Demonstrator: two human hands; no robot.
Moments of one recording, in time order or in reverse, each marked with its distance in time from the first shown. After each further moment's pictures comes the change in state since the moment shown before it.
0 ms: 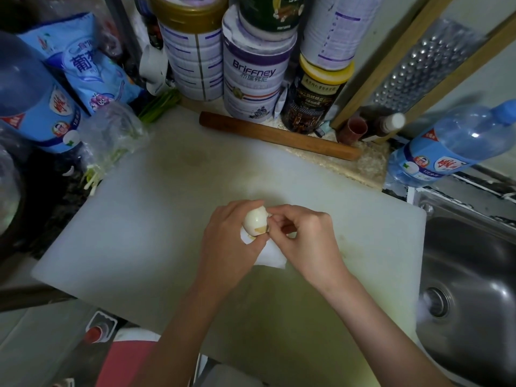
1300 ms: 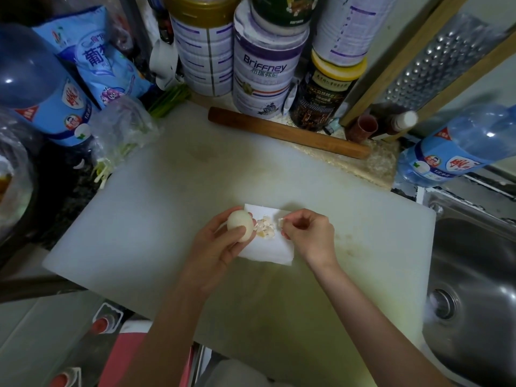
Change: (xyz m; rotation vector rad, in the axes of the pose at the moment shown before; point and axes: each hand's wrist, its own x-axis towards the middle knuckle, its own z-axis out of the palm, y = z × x) left_hand -0.010 -0.042 -0.010 -1.220 -0.086 -0.723; right_hand 0.007 0.054 0.040 0.255 0.054 0.588
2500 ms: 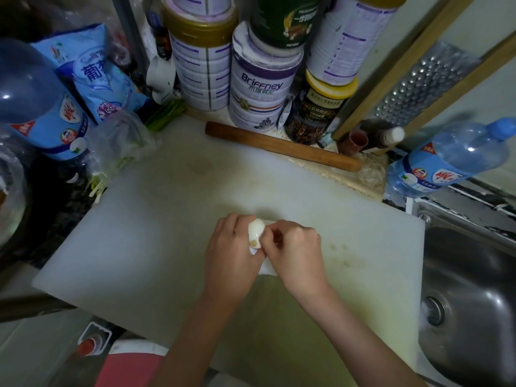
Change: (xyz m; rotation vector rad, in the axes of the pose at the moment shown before) left_hand 0.003 -0.006 0.031 1.481 0.242 0.756; right_hand -0.037 -0.043 0.008 -0.456 0.047 -0.473
